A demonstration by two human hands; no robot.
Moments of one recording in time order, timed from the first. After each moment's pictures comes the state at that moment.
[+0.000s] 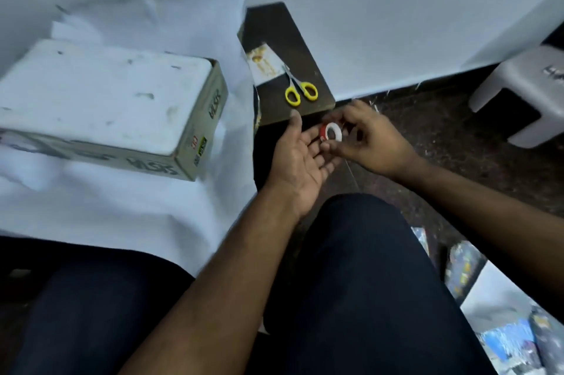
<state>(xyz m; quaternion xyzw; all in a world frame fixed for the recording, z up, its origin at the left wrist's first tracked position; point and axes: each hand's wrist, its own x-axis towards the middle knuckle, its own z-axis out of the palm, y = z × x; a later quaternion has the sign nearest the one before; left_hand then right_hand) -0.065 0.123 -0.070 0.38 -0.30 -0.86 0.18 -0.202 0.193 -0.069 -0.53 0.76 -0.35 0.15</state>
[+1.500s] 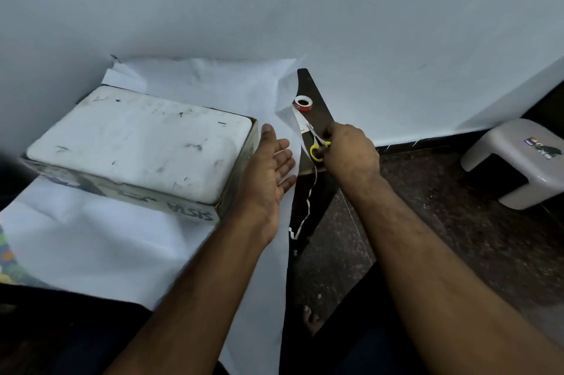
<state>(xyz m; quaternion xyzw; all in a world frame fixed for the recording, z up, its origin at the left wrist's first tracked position) -0.007 0.059 -0.003 0.40 -0.42 -0.77 0.26 -0.171 0.083 -0.032 -0.39 0.91 -0.13 0.02</state>
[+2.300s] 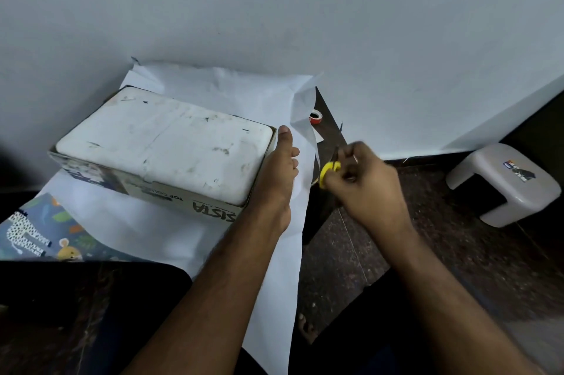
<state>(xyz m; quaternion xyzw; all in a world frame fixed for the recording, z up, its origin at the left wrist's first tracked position) -0.001 0.036 -0.001 0.40 -0.46 -0.76 0.23 -0.090 0.145 0.018 -0.38 0.85 -0.37 0.07</state>
